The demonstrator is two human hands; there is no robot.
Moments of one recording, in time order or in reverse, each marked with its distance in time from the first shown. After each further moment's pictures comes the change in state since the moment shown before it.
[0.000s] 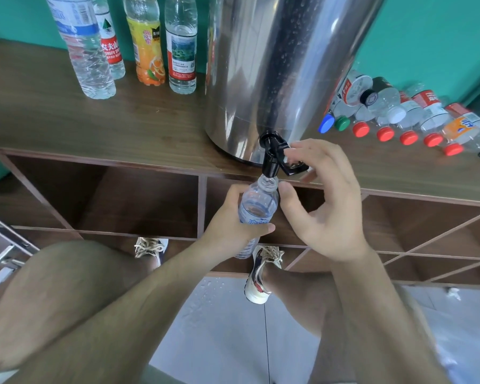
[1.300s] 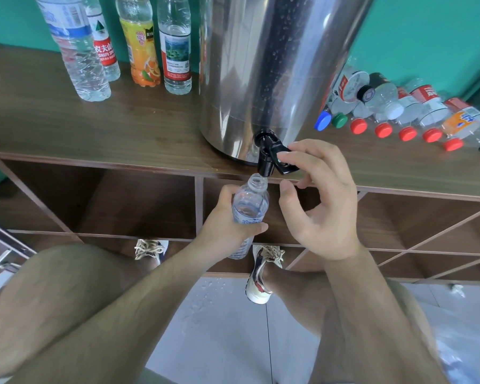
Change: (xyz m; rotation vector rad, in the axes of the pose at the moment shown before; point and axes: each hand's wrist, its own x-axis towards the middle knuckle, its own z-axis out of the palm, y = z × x) left_hand 0.002 0.000 0.000 0.103 0.052 -0.026; right_hand -0.004 0.010 0.007 0.043 0.056 -0.038
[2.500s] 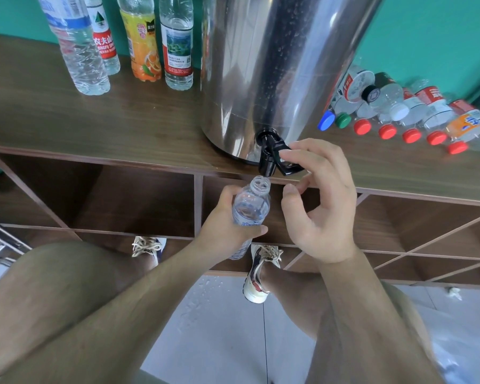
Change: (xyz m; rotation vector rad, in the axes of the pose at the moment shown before) left_hand -0.002 -0.001 0.001 -0.026 0.000 0.006; right_hand 0.003 -0.010 0.003 0.081 0.012 0.061
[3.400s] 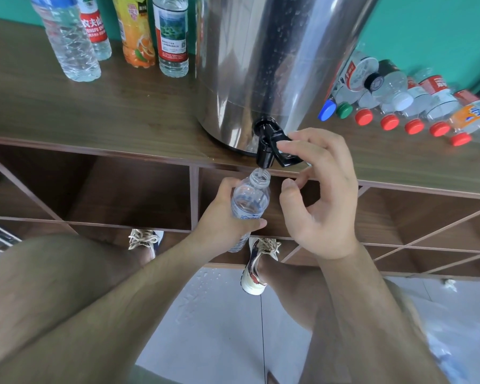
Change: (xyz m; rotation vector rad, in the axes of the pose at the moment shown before) left_hand 0.000 0.004 0.004 0.016 0.002 -0.010; right_hand 0.000 0.001 -0.003 -0.002 -0.031 -0.006
